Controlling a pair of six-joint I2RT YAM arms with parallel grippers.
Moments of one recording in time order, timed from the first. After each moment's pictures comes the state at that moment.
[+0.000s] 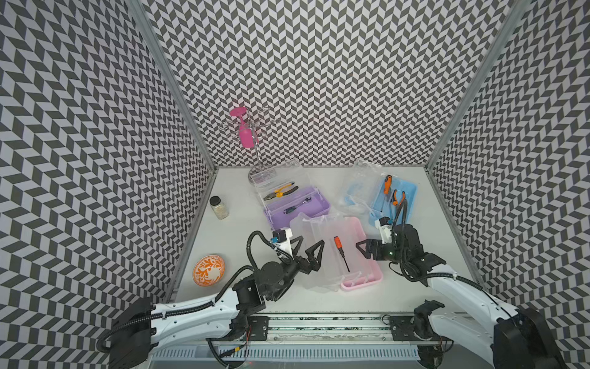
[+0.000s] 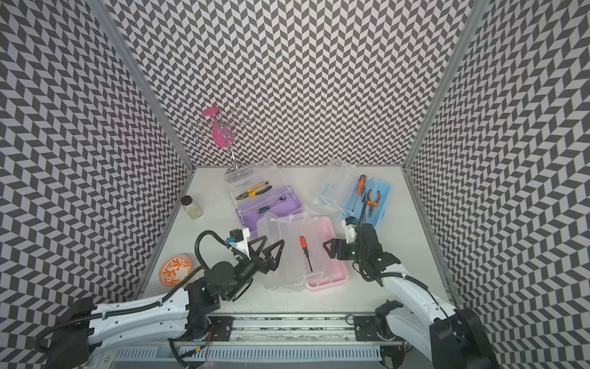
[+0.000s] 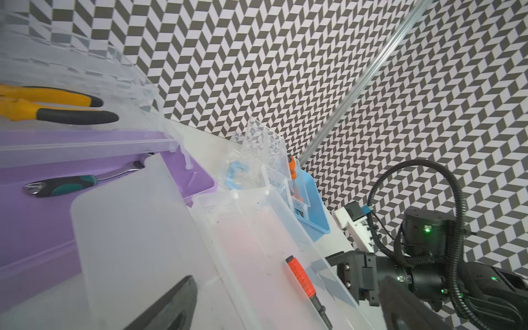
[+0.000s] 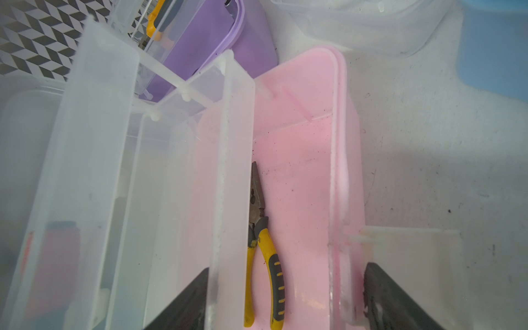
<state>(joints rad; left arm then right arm) -1.16 0.85 0.35 0.49 -0.49 -0.63 0.36 1.03 0.43 -0.12 -0.39 0.48</state>
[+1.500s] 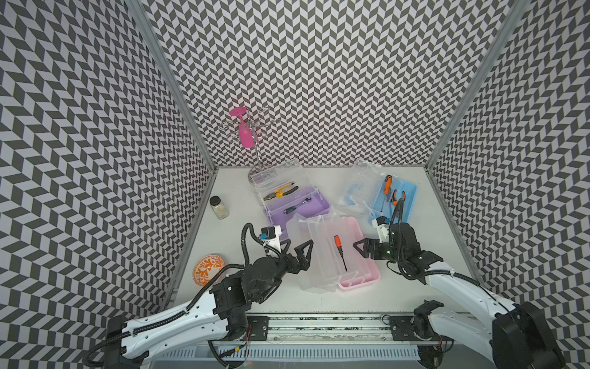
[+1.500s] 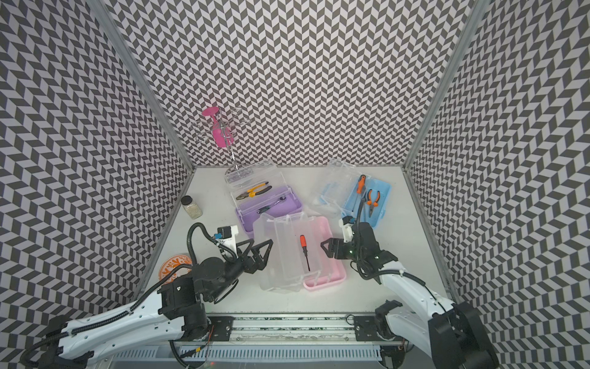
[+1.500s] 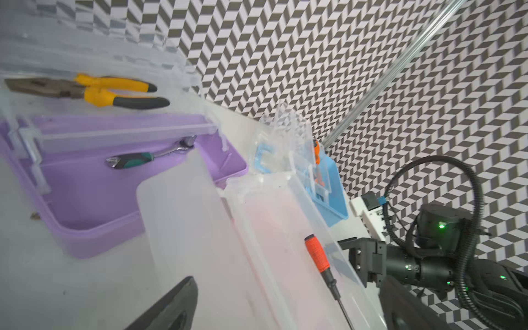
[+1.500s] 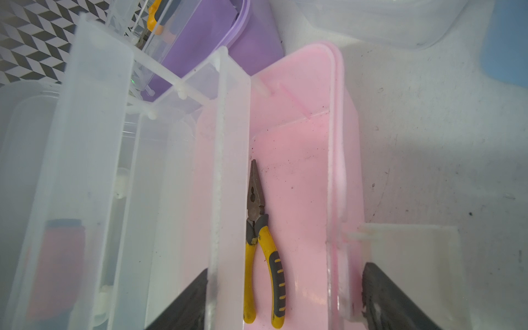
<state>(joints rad) -1.10 0.63 0.49 -0.14 -0.48 -0.80 0.39 1.07 0.46 -0.12 -0.38 0.49</state>
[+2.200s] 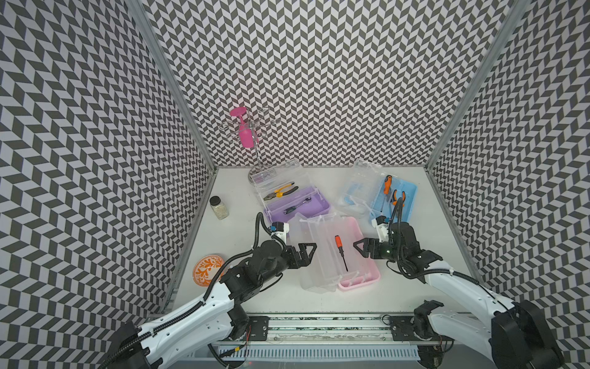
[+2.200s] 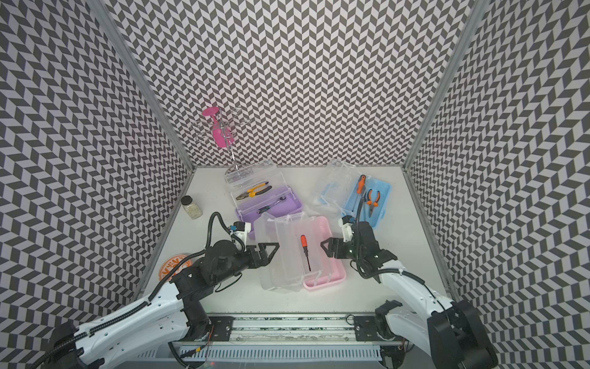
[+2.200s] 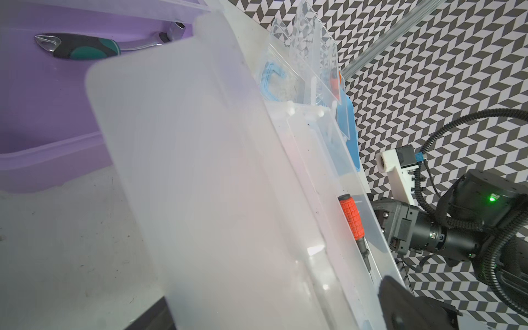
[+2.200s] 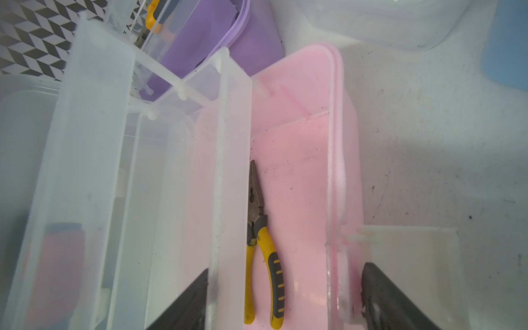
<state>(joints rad) -0.85 0.80 0.47 -0.09 -0.02 -0.86 0.39 1.07 0.46 -0.12 -0.39 0.49</state>
